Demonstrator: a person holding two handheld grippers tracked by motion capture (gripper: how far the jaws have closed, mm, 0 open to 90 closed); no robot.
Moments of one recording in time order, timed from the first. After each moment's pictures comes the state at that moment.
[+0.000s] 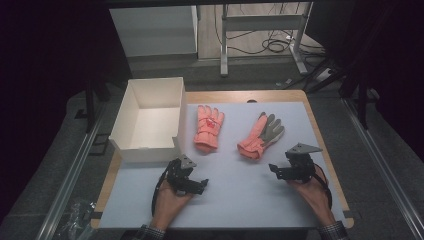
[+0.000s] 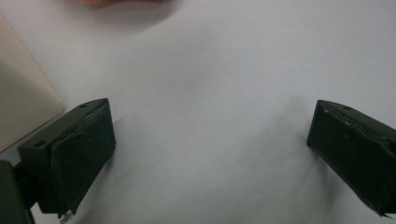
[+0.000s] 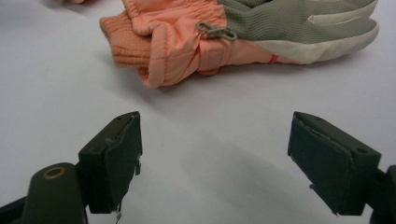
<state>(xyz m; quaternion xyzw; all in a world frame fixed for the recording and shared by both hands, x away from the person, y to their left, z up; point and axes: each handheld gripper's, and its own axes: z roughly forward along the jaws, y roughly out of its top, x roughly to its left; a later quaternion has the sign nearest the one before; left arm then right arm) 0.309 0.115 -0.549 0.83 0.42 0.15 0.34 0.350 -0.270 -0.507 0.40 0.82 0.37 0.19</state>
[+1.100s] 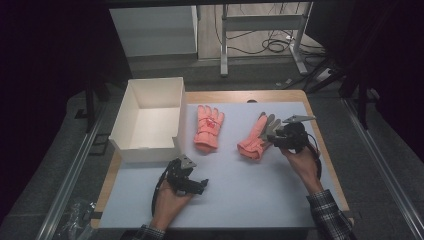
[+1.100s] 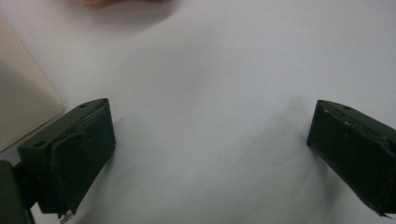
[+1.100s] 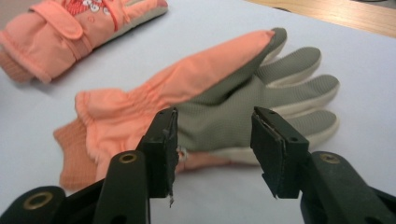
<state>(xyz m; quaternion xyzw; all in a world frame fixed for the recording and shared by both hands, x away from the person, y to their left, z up) 0.309 0.115 -0.549 0.83 0.42 0.15 0.34 0.425 -0.253 -0.470 0.42 0.80 0.37 0.18</state>
